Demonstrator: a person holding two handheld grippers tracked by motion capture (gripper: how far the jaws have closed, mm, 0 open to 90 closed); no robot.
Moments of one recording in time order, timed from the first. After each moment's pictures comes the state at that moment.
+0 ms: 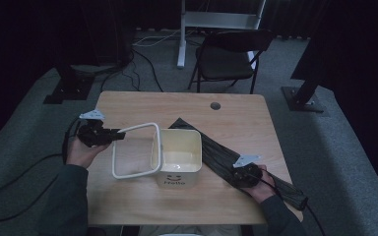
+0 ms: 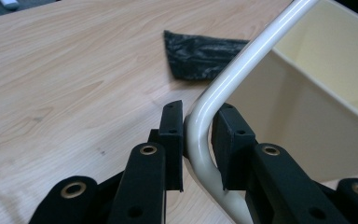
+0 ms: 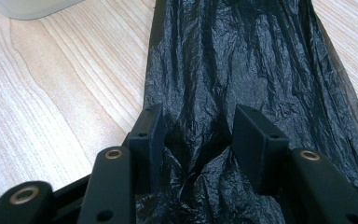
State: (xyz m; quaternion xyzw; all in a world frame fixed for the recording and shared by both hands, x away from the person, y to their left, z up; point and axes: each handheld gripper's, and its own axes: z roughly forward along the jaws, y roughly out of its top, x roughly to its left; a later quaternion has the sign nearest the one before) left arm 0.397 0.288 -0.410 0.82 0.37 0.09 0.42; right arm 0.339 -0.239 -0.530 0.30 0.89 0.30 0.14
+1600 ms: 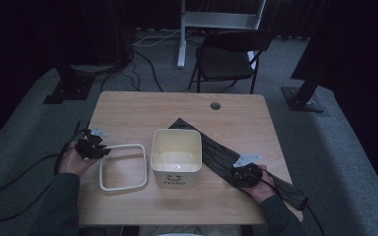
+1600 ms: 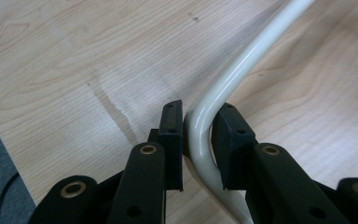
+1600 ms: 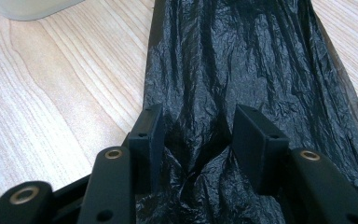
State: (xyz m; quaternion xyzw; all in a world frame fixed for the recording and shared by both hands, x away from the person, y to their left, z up) left arm 0.404 0.312 -0.487 0.87 0.42 0.16 0.21; right arm 0.339 -0.240 -0.530 0.30 0.89 0.30 0.14
